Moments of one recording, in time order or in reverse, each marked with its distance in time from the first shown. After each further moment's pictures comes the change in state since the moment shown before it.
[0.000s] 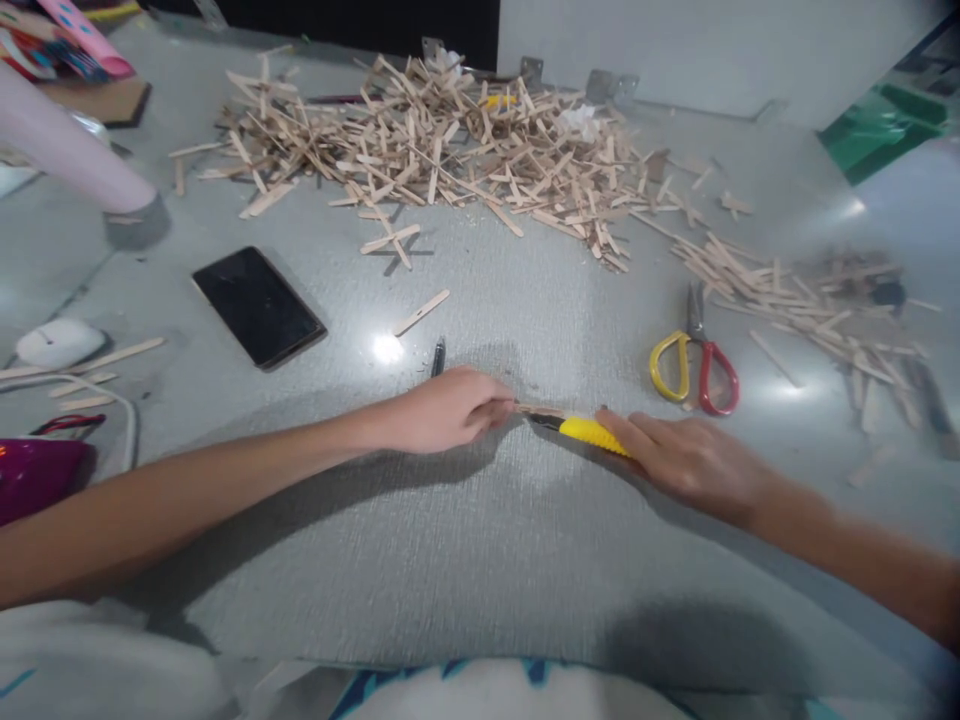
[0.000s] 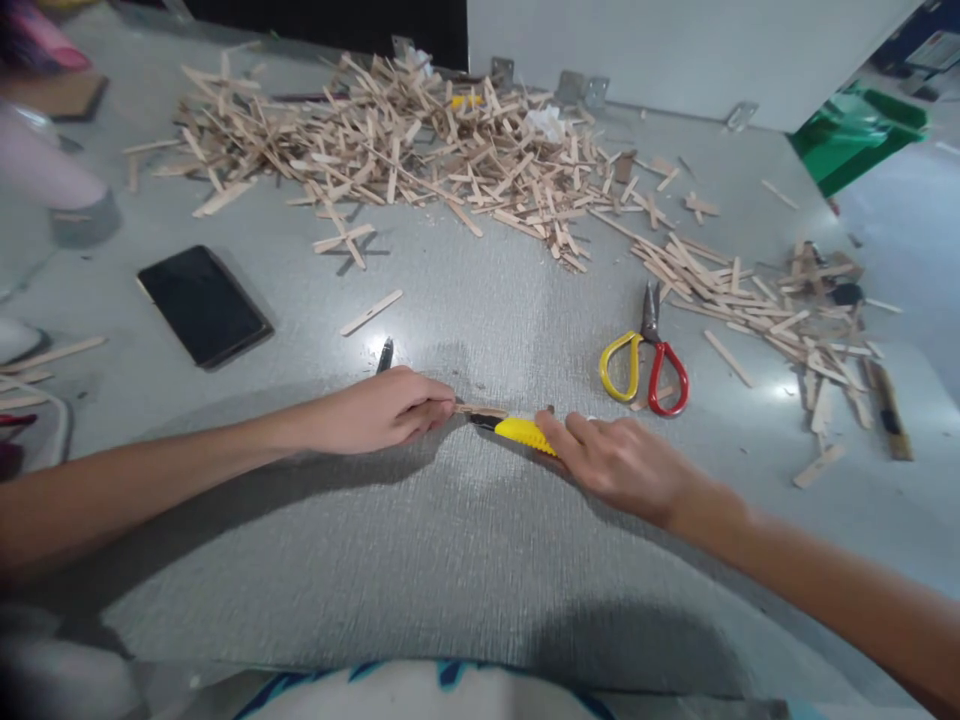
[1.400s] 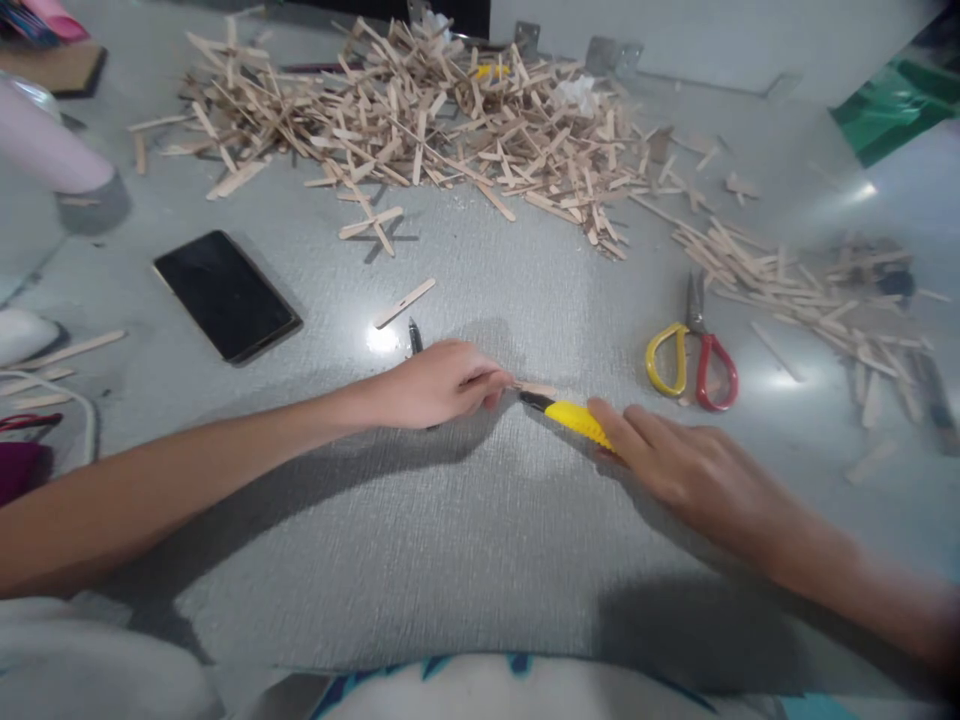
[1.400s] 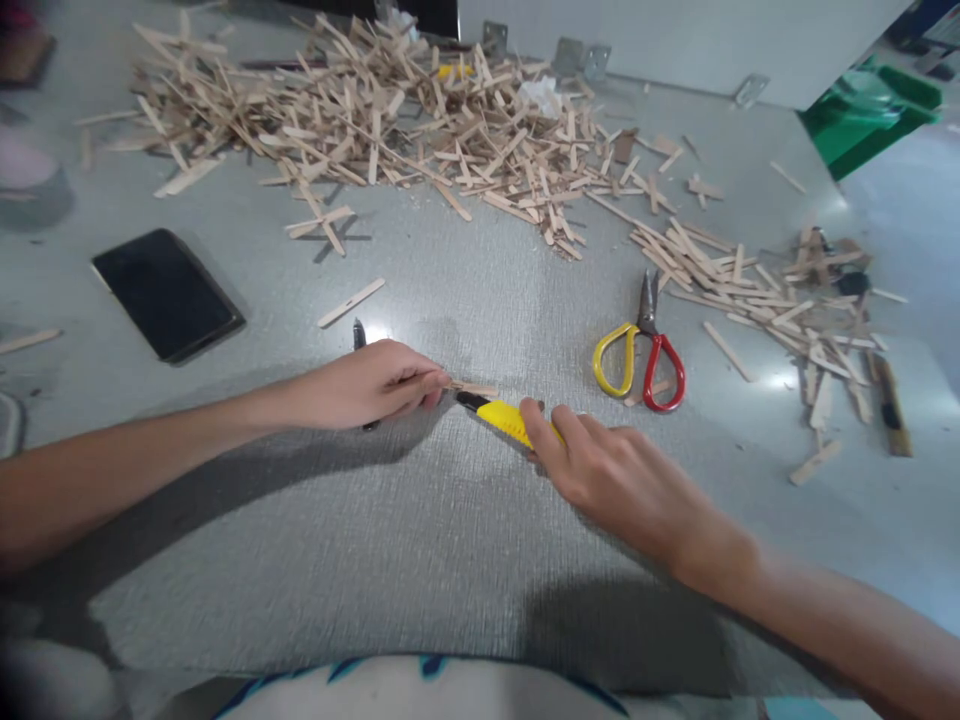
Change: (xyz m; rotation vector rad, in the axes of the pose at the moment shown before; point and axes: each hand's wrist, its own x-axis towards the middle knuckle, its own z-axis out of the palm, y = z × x) left_hand 0.015 0.004 -0.014 -0.017 0.009 -0.149; right_hand 0.004 -0.016 -0.011 -0.023 -0.122 0.187
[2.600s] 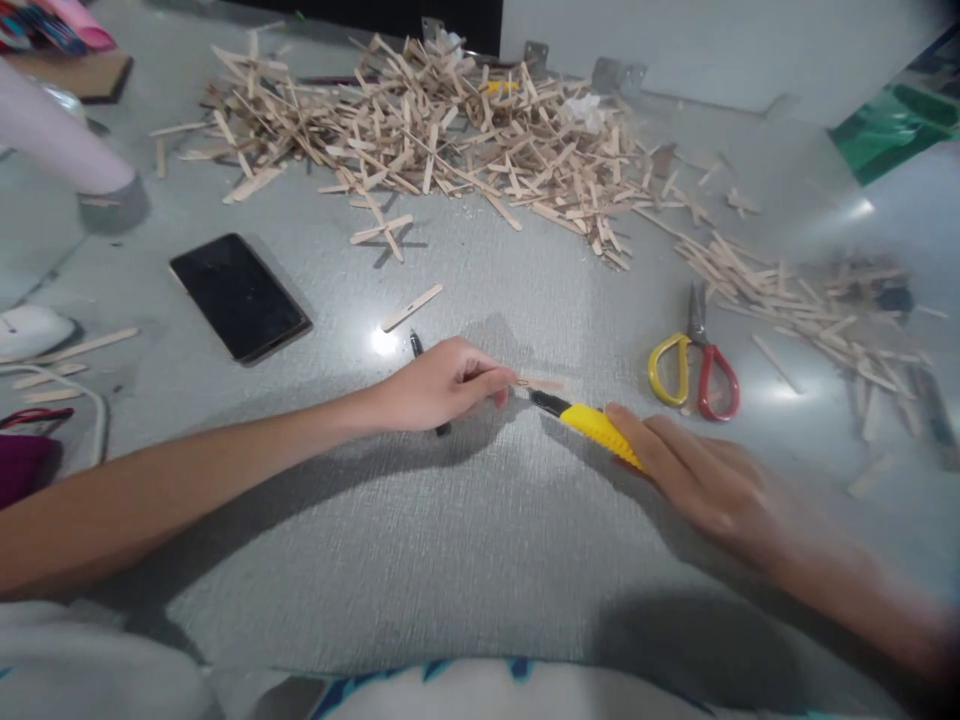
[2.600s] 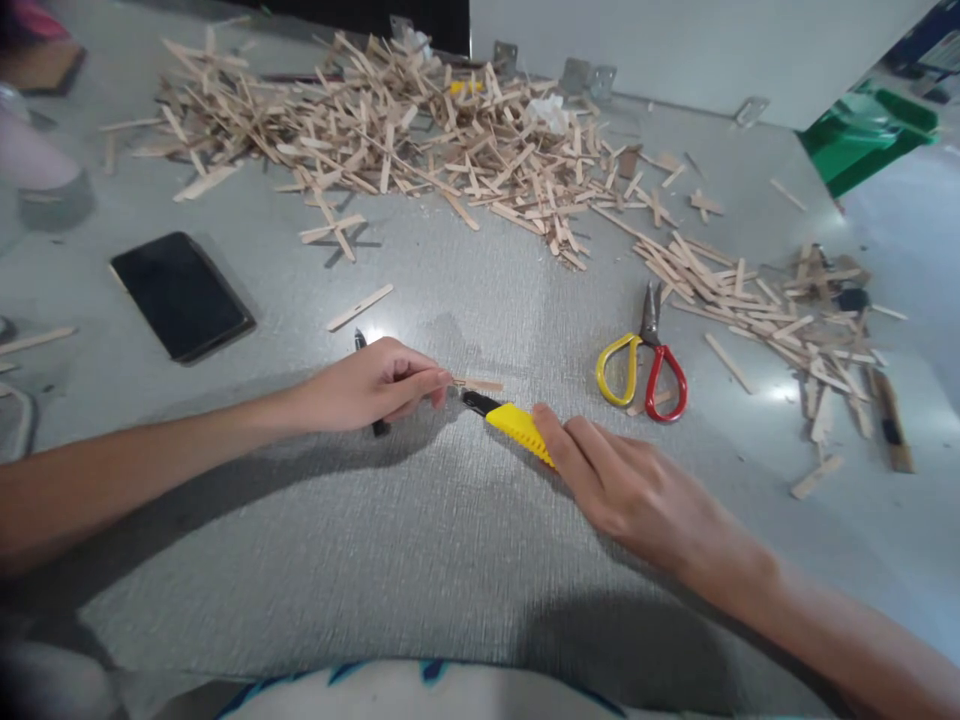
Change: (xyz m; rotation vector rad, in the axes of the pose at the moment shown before) left_hand -0.006 -0.008 0.007 -0.297 0.103 -0.047; right_hand 0.000 0.008 -0.029 -0.023 0.072 -0.068
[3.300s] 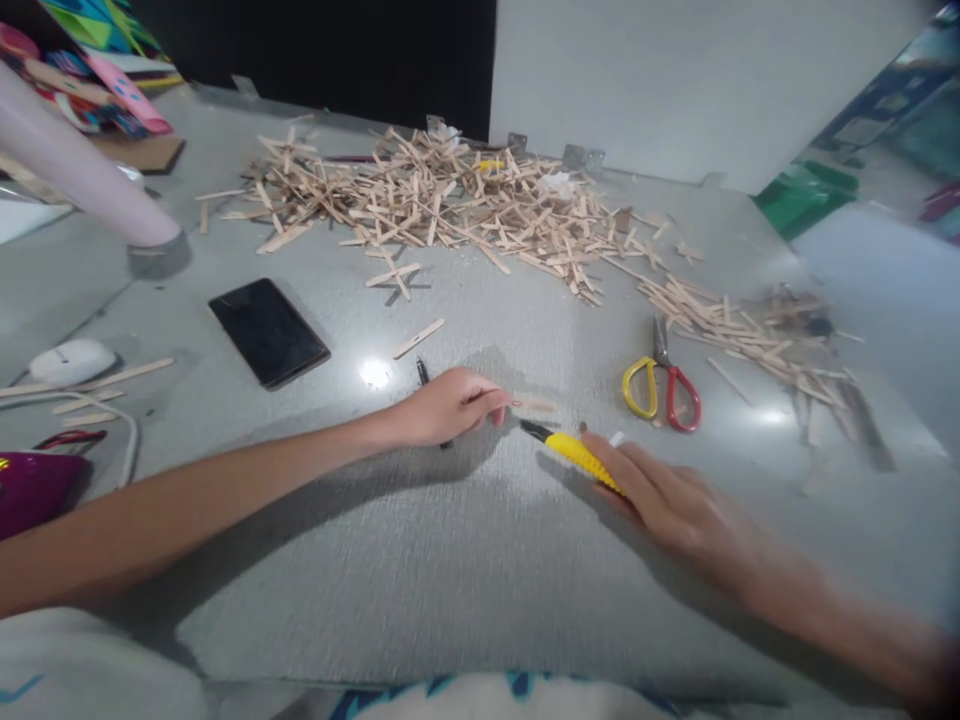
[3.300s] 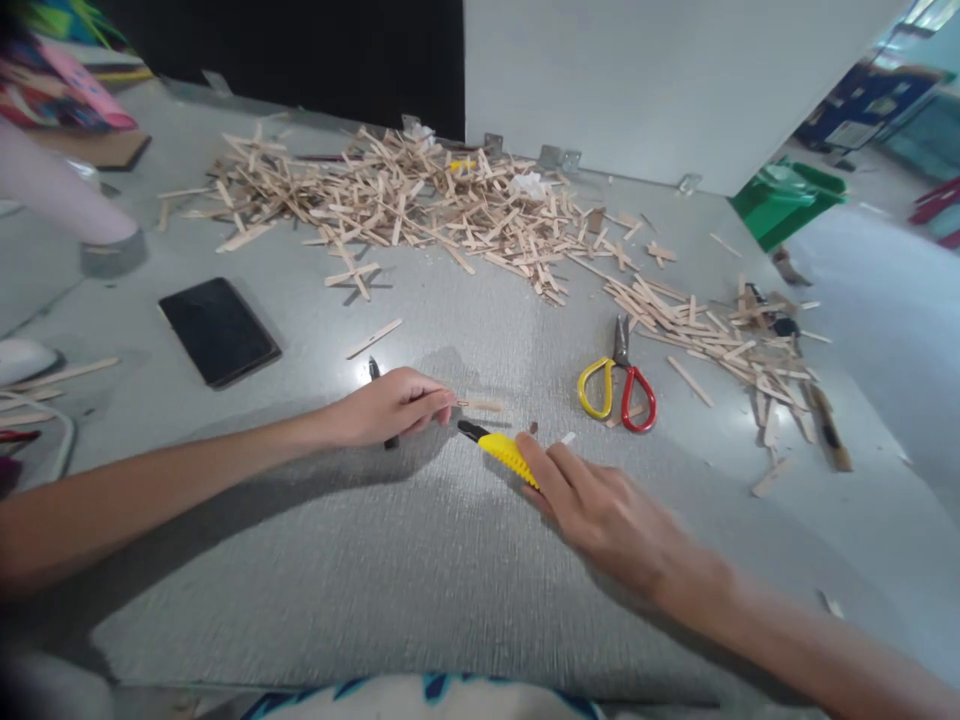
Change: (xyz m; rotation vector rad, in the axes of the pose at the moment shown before) left_hand 0.005 -0.007 0.005 0.137 0.050 0.134; right_hand -0.009 -0.026 0.005 0.122 0.052 0.118
